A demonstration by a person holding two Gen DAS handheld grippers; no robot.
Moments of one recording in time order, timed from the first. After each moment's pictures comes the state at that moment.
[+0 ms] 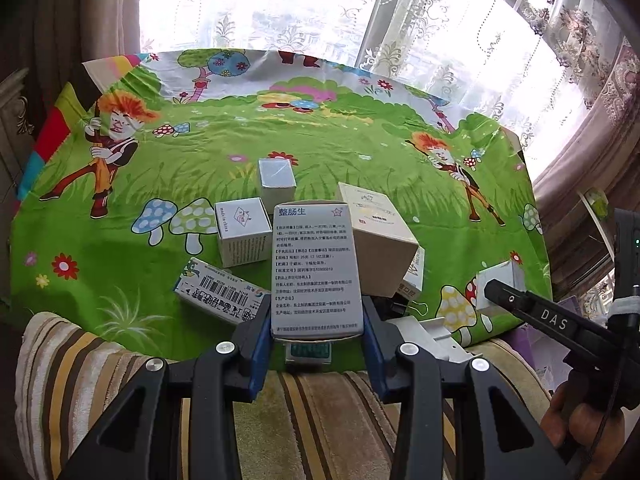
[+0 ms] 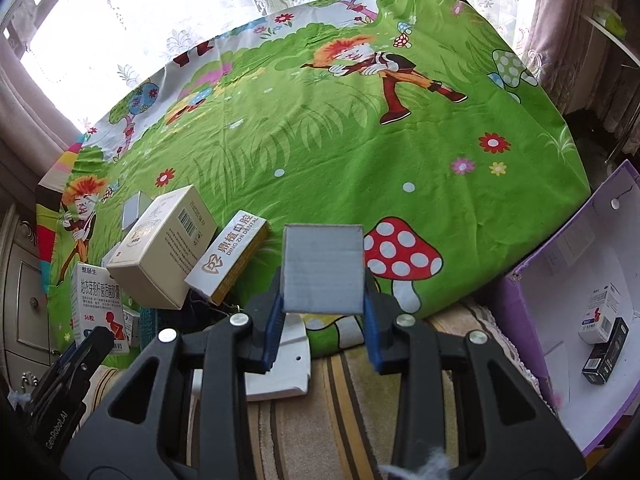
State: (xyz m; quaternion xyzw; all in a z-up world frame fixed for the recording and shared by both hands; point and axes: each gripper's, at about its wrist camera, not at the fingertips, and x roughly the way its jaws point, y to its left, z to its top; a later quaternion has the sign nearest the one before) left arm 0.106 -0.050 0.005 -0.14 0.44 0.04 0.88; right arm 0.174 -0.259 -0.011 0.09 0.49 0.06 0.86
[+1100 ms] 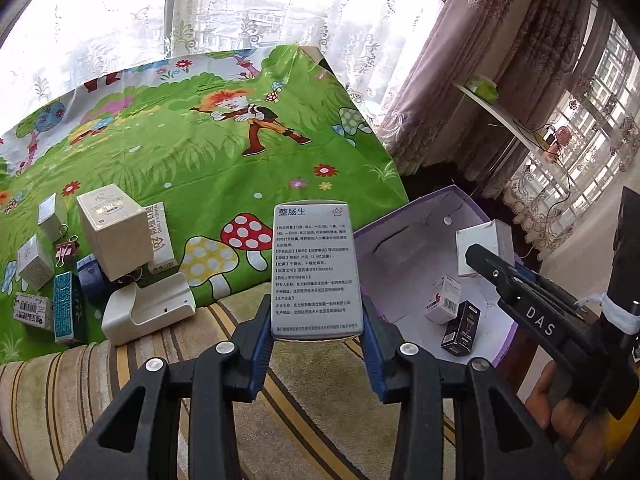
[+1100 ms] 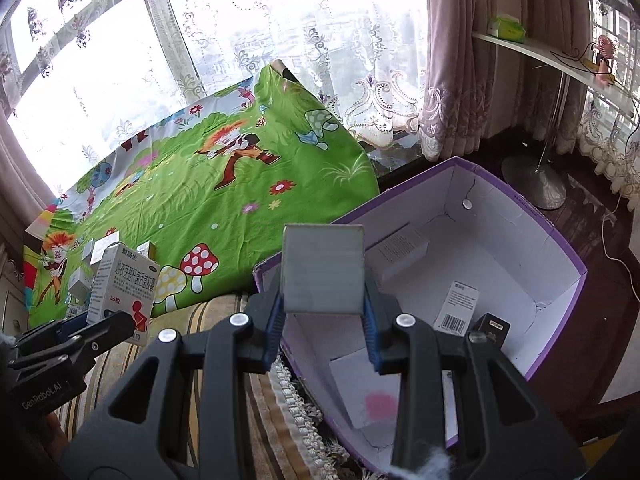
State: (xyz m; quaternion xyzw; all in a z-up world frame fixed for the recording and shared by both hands) left arm 0.090 -0.268 0.025 -0.03 0.47 -0.18 0.86; right arm 0.064 -0.452 0.029 0.10 0.39 -0.06 0.91
